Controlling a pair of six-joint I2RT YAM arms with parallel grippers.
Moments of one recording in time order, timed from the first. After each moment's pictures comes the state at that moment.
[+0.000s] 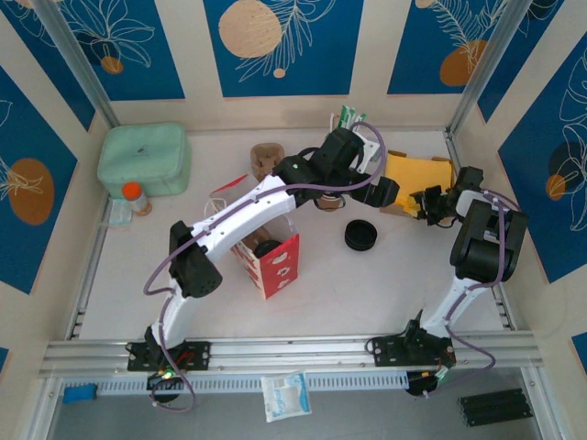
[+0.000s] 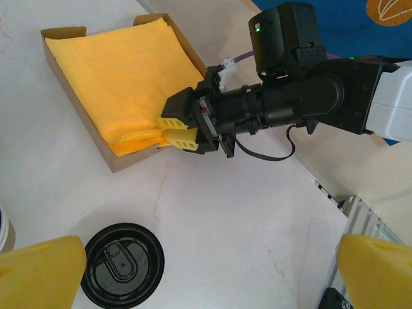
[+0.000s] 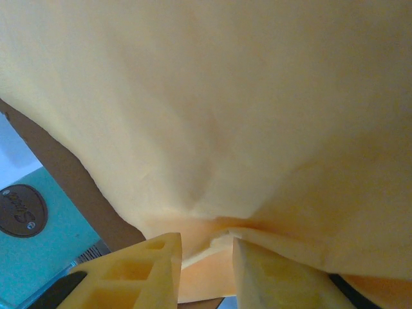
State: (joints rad) left arm -0.96 2.12 2.25 -0.73 0.19 -0.39; right arm -0.39 1.85 1.10 -0.38 -0.65 0.94
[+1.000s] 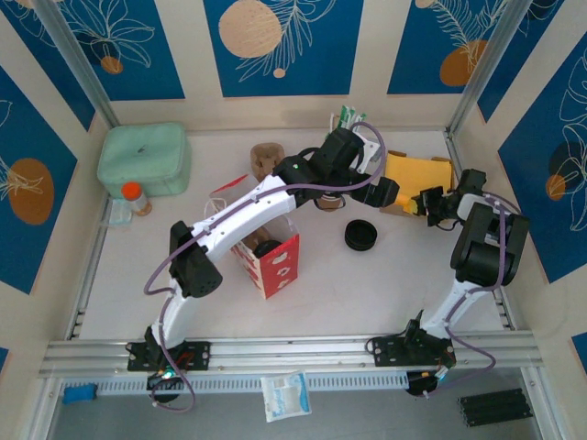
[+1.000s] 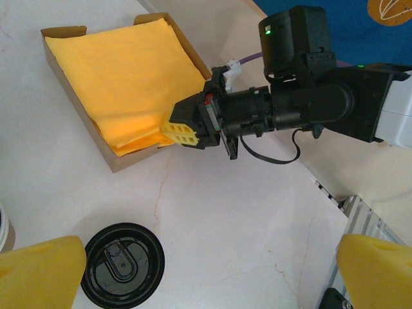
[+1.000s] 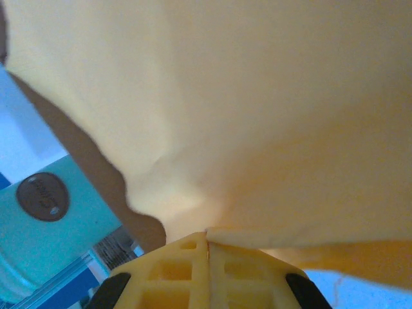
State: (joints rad) left arm -0.96 2.12 2.25 -0.73 0.19 -0.39; right arm -0.41 1.81 1.06 -0.34 -0.70 0.97
